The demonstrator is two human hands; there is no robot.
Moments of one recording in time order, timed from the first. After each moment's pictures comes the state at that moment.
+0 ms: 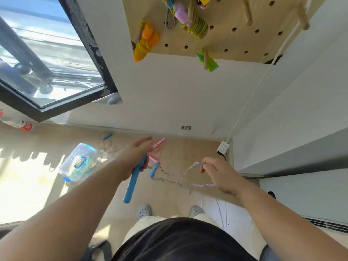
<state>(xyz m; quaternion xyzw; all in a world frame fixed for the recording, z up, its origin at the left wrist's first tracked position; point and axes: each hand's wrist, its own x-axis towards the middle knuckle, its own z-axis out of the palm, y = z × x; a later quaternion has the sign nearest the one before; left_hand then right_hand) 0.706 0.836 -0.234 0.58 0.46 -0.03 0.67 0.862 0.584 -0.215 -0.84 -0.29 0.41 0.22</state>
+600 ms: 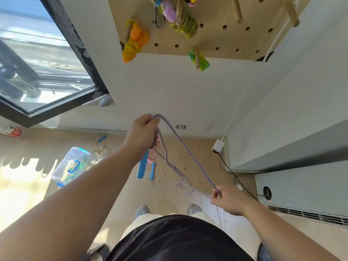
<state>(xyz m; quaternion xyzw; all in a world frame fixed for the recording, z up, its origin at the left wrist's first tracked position) 0.781 0.823 -0.185 0.65 0.40 0.10 0.64 0.863 0.517 -0.281 -0.84 -0.26 0.48 0.05</state>
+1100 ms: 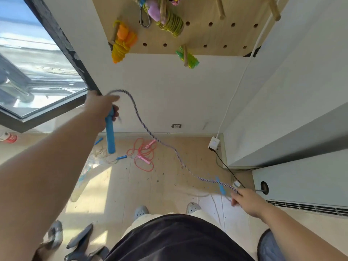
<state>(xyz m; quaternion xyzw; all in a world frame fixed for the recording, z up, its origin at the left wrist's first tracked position) 0.793 0.923 -0.171 0.58 0.54 0.16 0.59 0.882 0.435 -0.302 -0.87 -0.10 0.47 0.14</state>
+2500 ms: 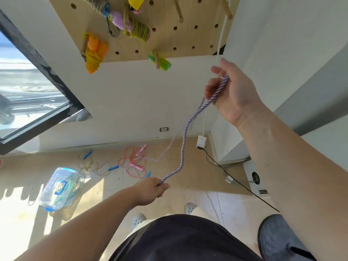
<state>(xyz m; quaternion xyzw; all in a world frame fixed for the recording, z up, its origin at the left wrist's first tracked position) 0.729 0.714 -0.265 0.83 0.21 -0.35 0.38 0.962 0.573 -0.072 -0.53 0.02 0.29 0.80</state>
